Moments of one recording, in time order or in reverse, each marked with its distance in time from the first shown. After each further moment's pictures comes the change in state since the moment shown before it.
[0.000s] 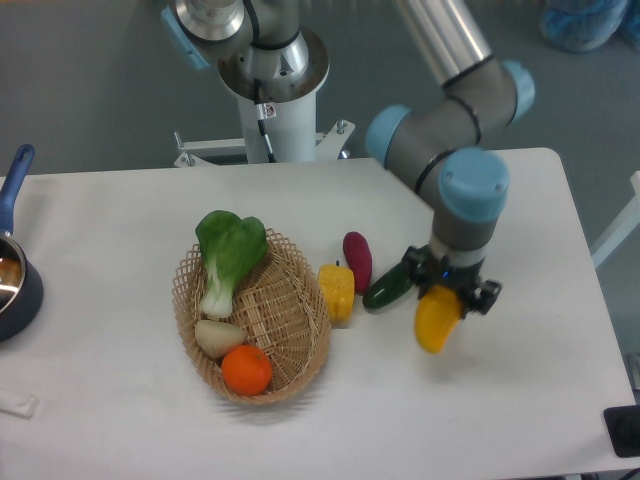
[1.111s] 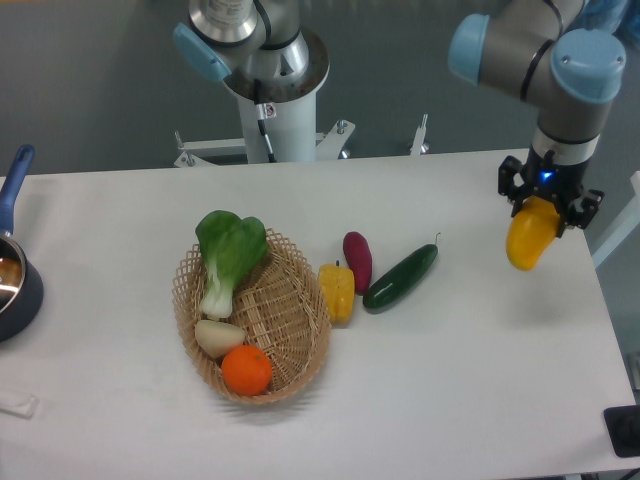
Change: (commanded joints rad) arm 0.203 0.038 0.026 -0.066 -0.009 0.309
